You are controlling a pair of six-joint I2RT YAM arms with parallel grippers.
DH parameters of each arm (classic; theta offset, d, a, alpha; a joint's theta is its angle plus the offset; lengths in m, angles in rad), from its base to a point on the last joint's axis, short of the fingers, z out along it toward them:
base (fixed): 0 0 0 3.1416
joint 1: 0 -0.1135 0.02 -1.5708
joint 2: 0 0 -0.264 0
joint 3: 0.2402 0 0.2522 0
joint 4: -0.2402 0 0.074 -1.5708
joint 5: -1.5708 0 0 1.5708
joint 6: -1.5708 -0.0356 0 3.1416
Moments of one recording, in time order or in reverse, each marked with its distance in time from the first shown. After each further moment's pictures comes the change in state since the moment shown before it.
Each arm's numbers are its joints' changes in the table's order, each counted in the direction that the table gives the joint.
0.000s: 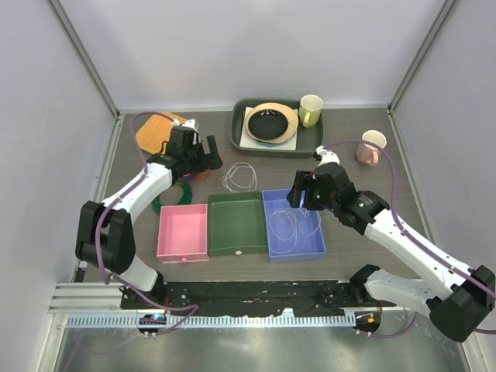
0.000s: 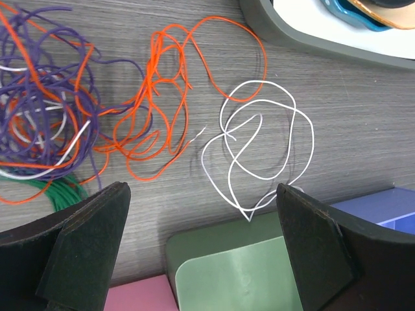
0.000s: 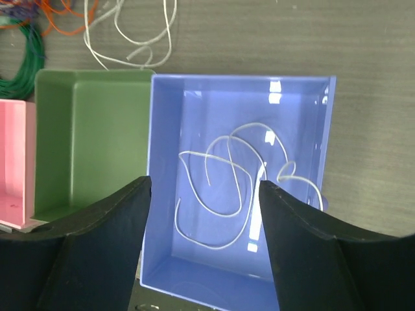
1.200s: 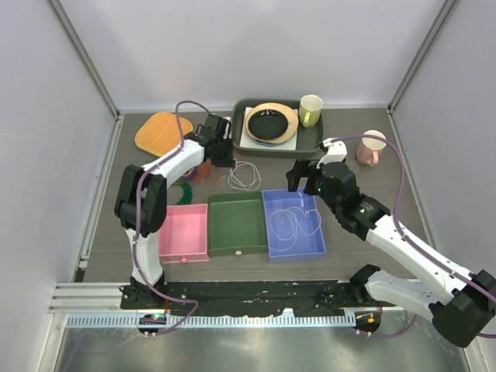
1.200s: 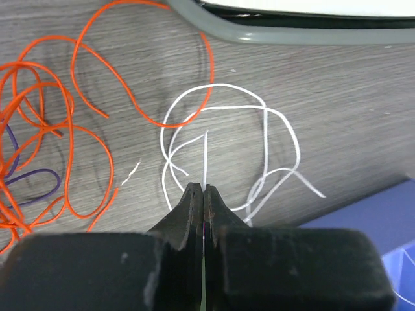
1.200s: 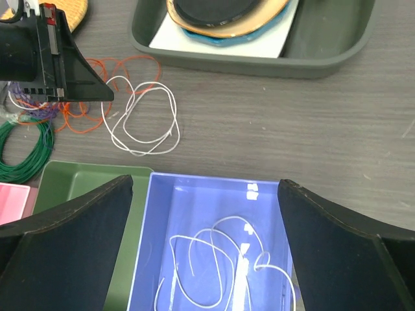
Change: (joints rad) left arm 0.114 -0.442 0.410 -0.190 -0.054 -0.044; right arm 0.000 0.047 -0.071 0.354 -0.190 0.161
